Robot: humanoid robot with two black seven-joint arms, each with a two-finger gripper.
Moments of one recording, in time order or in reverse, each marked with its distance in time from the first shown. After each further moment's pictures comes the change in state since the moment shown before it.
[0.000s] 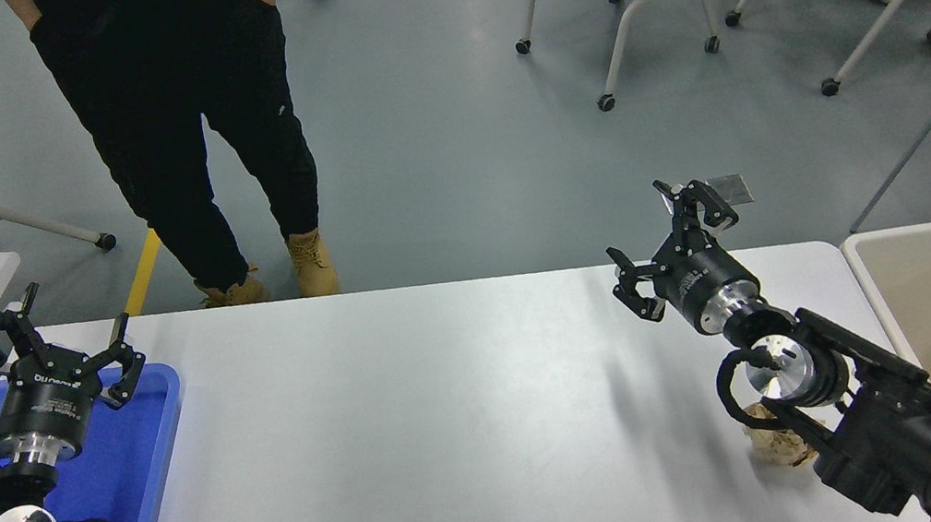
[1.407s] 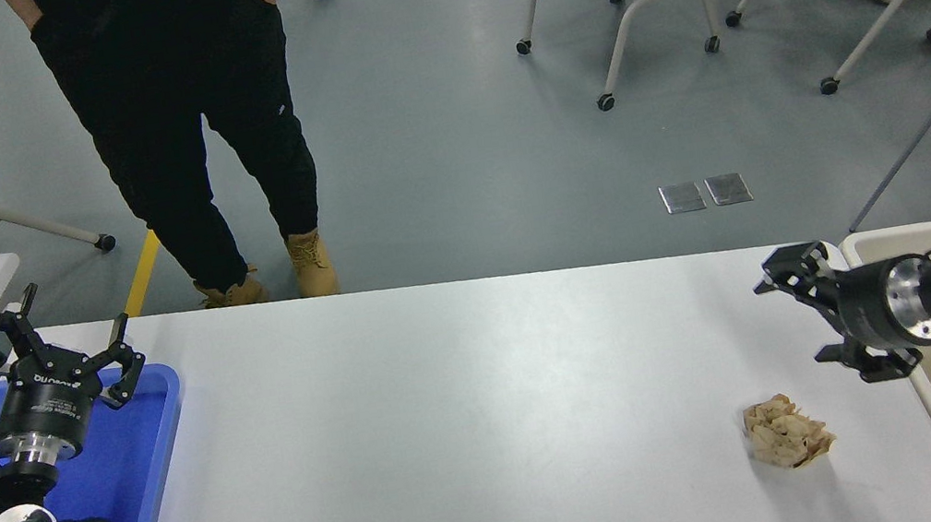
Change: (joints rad) left arm -0.001 0.000 0.000 0.000 0.000 0.000 0.000; right arm 0.534 -0.768 -0.951 0.702 0.171 -0.124 -0.644
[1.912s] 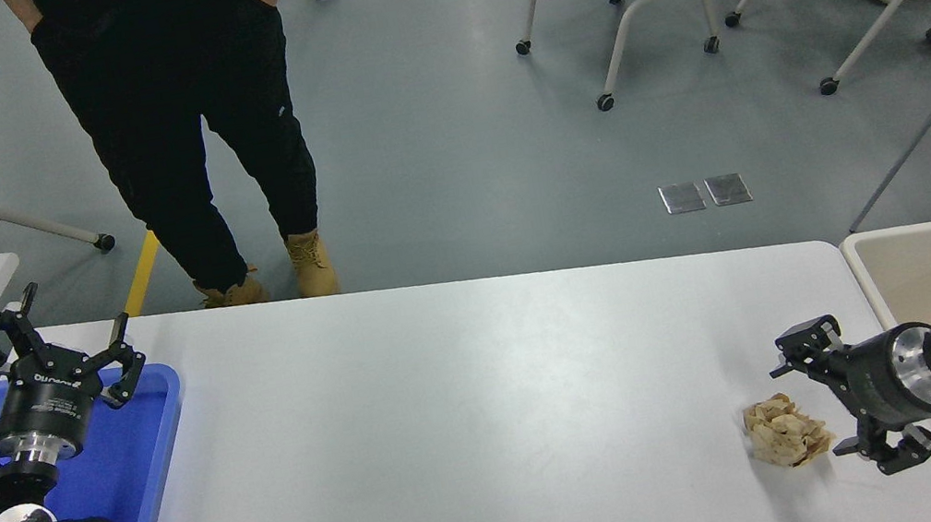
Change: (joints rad) left arm 0.000 0.000 0.000 0.000 0.000 0.000 0.000; right arm -0.074 0.127 -0.020 -0.045 0.147 -0.092 -0.029
